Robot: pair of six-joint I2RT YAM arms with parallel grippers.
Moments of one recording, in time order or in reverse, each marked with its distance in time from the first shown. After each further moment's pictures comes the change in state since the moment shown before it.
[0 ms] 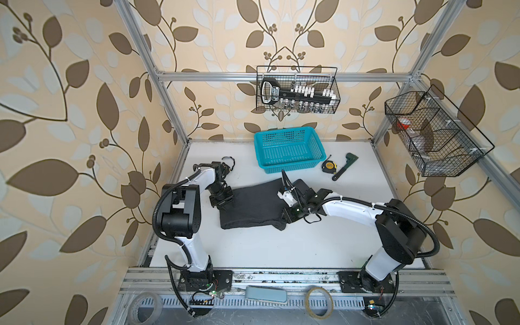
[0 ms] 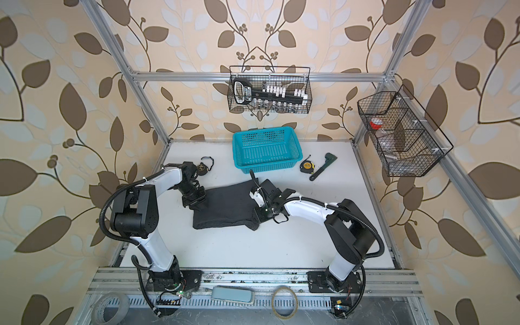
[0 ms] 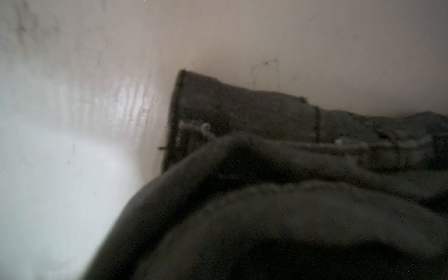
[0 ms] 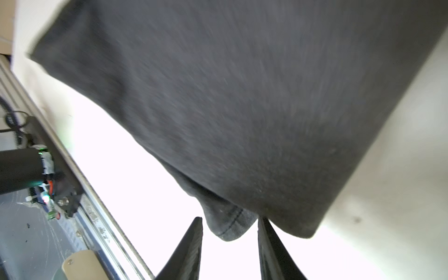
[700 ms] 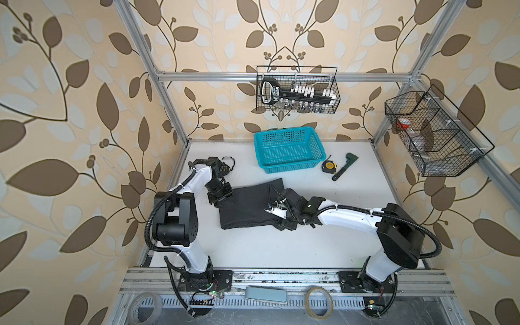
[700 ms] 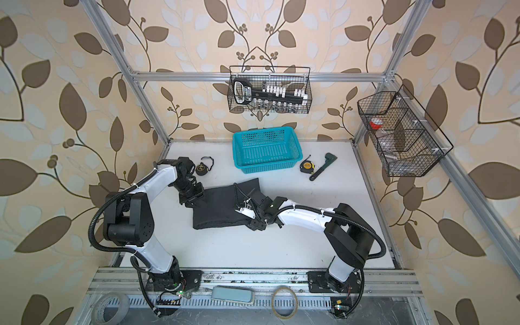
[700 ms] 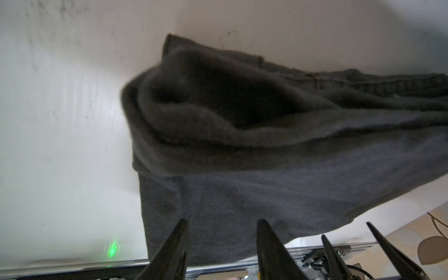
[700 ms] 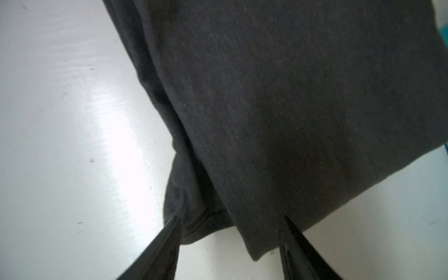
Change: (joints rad) left arm 0.000 -0.097 0.013 -0.094 0.040 0.023; right arm 0.160 0.019 -0.031 0.042 0.350 -0.689
